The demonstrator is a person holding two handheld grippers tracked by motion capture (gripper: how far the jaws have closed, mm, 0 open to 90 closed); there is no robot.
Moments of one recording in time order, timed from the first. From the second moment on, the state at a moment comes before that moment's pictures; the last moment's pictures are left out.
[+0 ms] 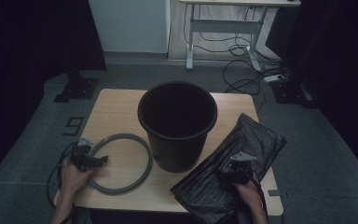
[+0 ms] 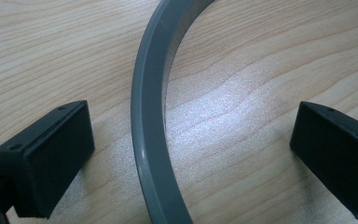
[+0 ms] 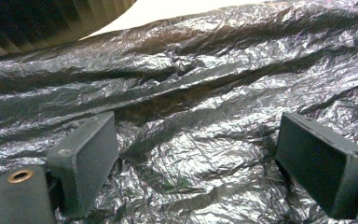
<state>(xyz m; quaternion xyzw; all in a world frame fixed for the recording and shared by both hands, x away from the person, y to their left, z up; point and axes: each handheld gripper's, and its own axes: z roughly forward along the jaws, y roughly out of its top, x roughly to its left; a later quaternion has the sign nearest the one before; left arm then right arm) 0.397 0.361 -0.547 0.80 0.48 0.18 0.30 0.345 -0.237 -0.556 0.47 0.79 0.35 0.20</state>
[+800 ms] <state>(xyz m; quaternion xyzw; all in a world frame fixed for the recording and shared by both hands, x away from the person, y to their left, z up) 0.398 0.362 -0.547 0.80 0.49 0.18 0.30 0.327 -0.213 -0.526 0.39 0.84 0.35 0.16</state>
